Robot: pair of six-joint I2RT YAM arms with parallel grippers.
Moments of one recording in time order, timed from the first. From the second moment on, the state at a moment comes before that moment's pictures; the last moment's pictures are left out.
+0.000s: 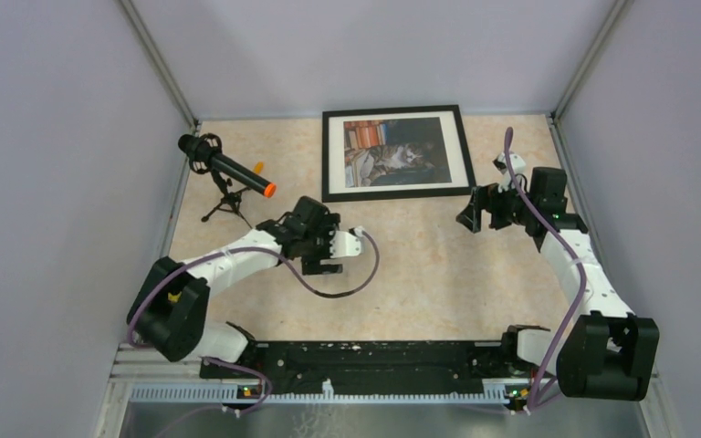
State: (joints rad) left arm -0.53 1.38 0.76 -0.40 0.17 0.99; right arm -0.05 1.15 0.81 -0.37 -0.59 -0.12
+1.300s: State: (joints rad) left arm -0.59 2.33 1.93 -0.56 0.18 0.50; right arm -0.15 1.47 1.09 -0.45 -0.53 -0.01
